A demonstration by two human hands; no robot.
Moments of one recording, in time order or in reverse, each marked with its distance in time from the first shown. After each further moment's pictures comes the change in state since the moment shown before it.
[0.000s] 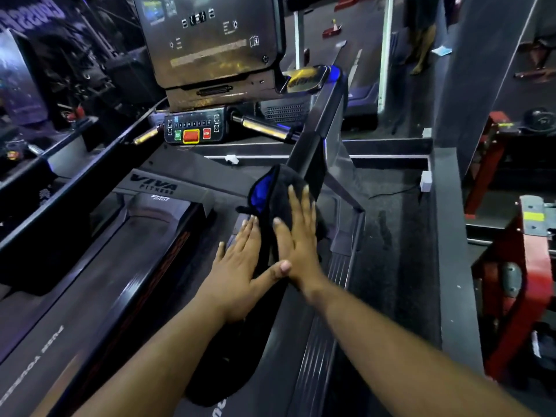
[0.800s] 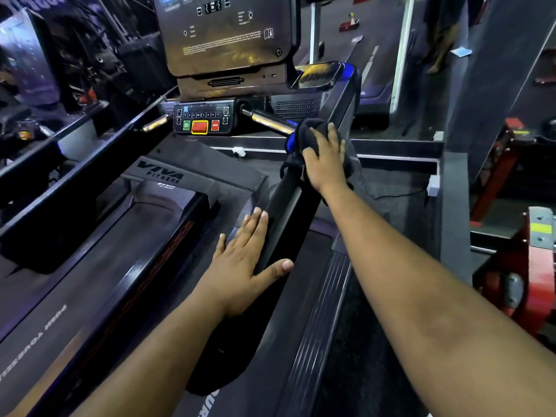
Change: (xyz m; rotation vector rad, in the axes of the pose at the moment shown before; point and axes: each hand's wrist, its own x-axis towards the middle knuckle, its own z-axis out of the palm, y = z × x) left_hand 0.000 0.001 0.002 0.000 0.027 0.016; right_hand 0.173 0.022 -0.043 -0.311 -0.058 0.138
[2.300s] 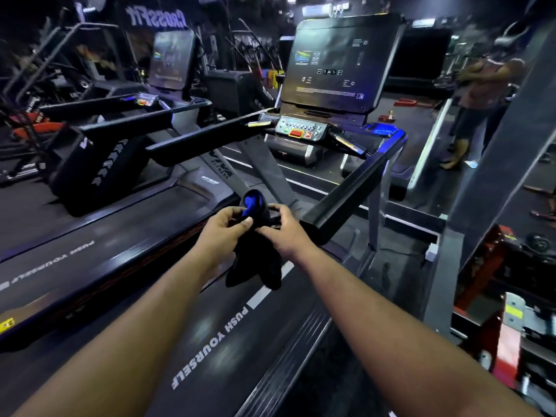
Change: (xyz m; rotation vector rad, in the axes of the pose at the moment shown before) left_hand -0.326 -0.084 -0.002 -1.274 0.605 -0.244; right_hand -0.457 -0.175 0.075 0.294 -0.592 -0.055
